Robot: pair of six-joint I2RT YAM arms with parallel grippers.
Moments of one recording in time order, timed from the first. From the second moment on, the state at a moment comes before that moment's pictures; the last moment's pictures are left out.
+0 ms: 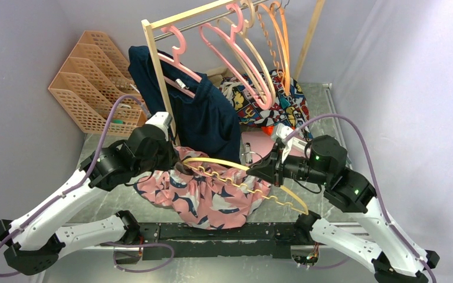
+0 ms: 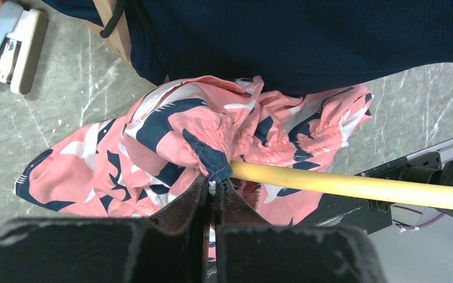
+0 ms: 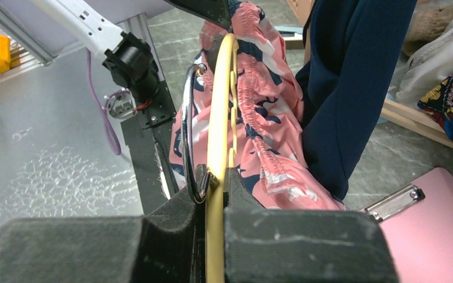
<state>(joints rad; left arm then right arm) -0.87 0.94 1.17 -0.94 -0.28 -0.65 0.77 0.68 1.06 -0.63 -0.45 0.04</state>
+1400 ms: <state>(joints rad) -0.87 0.95 1.20 -0.95 -0.25 -0.69 0.78 0.72 1.04 -0.55 -0.40 -0.03</state>
